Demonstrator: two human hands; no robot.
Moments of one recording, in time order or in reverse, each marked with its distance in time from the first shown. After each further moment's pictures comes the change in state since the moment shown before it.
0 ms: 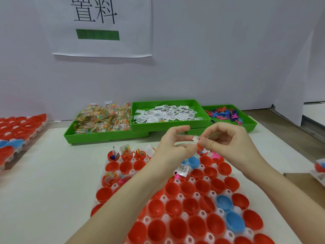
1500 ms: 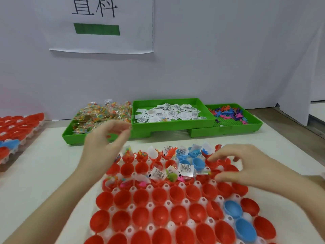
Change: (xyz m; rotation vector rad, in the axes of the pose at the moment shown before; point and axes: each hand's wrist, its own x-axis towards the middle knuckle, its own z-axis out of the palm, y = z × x) left_hand -0.009 -0.006 -0.112 0.650 0.468 0.386; right_hand -0.008 0.014 -0.023 -0.668 -0.411 0.037
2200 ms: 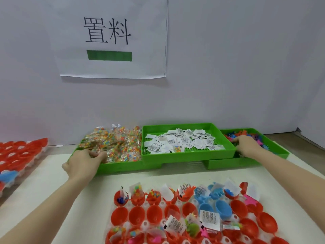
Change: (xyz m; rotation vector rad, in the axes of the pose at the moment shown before) left_hand 0.088 -0.136 -0.008 0.598 0.132 -0.551; right_hand 0.180 0.131 0.001 -0.165 0.155 0.478
